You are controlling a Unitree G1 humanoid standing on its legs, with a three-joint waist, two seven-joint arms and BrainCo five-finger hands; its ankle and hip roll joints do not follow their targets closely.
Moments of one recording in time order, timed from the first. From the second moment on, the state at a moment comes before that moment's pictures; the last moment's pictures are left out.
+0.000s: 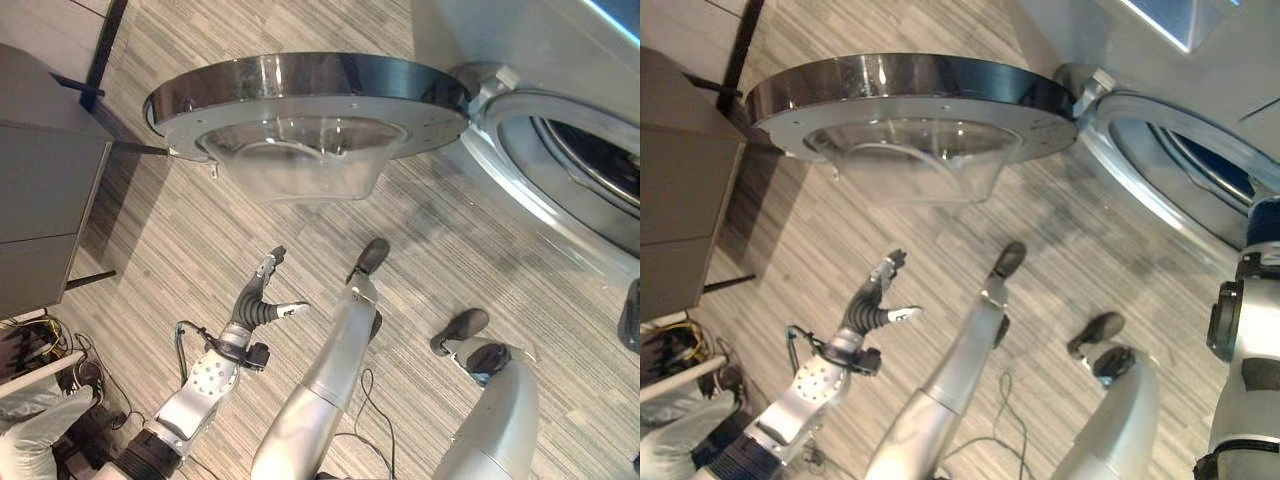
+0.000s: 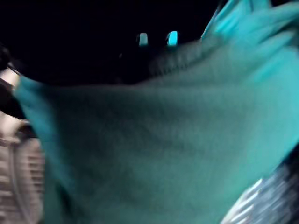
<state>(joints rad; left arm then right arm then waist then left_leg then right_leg) -0.11 0.55 -0.48 -0.01 -0.28 -0.23 0.26 -1.29 -0.87 0.11 1.12 1.19 -0.45 -0.38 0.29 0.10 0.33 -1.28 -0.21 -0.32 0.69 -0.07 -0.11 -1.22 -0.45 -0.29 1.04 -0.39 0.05</state>
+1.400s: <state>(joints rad) 0.14 0.42 -0.25 0.28 -0.19 -0.08 0.10 0.07 -0.26 0.10 0.86 0.88 -0.04 0.13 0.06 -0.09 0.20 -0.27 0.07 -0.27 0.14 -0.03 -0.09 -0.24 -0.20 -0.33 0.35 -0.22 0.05</state>
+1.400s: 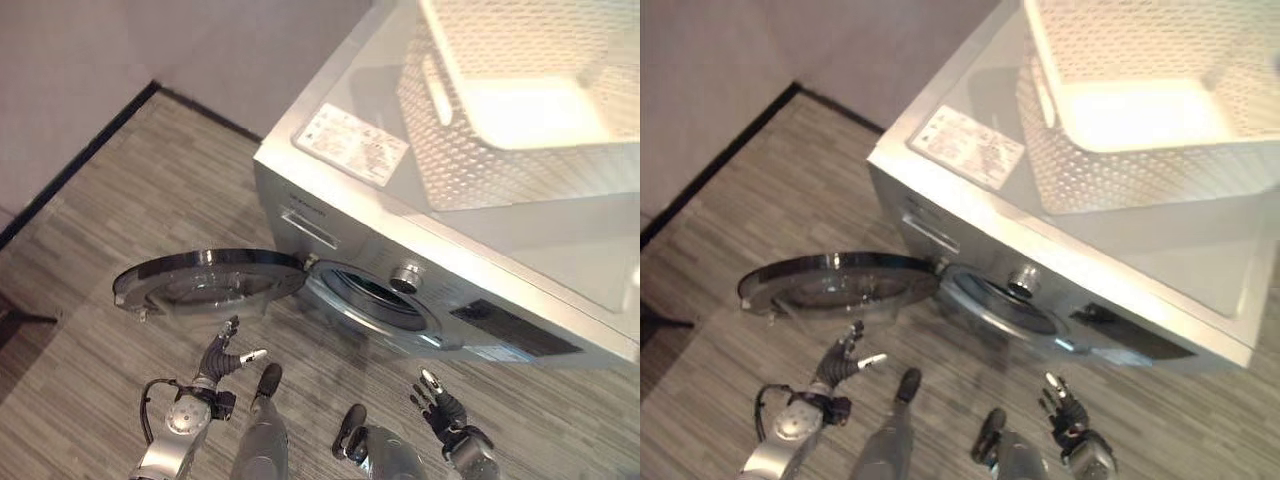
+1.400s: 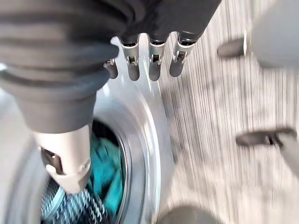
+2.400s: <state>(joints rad) 0.10 0.31 -0.29 0.38 -0.12 -0.06 0.11 0.01 -0.30 0.08 0.98 0.60 -0.03 0.02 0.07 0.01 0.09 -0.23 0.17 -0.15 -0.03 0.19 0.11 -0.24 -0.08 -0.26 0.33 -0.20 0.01</state>
